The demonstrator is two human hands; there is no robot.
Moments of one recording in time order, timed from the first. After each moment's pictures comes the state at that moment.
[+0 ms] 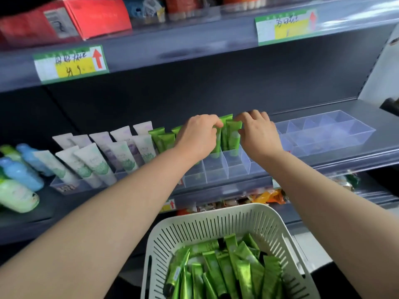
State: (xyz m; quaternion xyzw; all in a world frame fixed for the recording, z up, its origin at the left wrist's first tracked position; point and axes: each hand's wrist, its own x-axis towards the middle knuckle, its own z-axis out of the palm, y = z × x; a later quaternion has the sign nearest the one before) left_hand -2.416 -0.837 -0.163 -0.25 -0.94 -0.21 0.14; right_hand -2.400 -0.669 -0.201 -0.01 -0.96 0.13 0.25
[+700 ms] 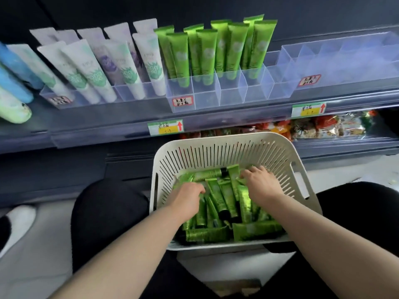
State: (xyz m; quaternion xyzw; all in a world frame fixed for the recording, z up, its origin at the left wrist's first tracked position) left_hand -2.235 -0.943 -0.413 -0.17 -0.96 -0.14 -0.19; right_hand -2.236 -0.722 -0.408 0.01 -0.98 0.05 -0.17
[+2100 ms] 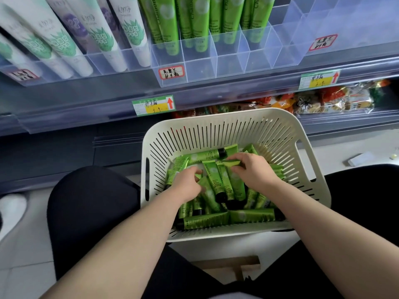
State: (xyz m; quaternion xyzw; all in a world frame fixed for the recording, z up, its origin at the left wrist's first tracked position) left_hand -2.250 -0.930 -0.448 0.03 -0.89 -0.31 -0.34; right_hand -2.231 -0.736 -0.414 -0.05 -0.93 0.33 -0.17
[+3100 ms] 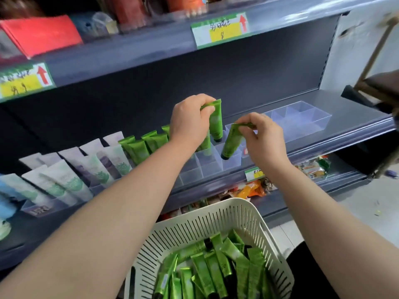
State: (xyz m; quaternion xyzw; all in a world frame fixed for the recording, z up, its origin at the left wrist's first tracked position) left_hand -2.391 -0.772 -0.141 -0.26 -0.87 -0.35 0.23; right_hand -2.317 -0.627 -0.195 -0.08 -0.84 0.42 0.34
